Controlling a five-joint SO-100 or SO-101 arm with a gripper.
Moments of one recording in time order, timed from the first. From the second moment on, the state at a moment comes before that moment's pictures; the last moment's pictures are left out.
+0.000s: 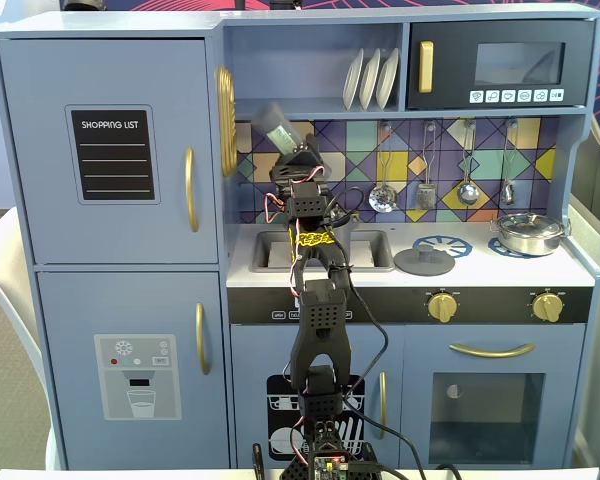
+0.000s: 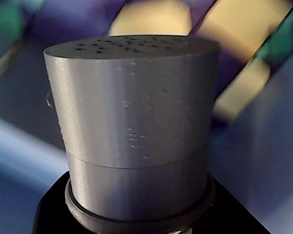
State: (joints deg) arm -2.8 108.1 71.1 29.4 60.6
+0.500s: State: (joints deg) arm -1.2 108.0 71.2 39.6 65.7
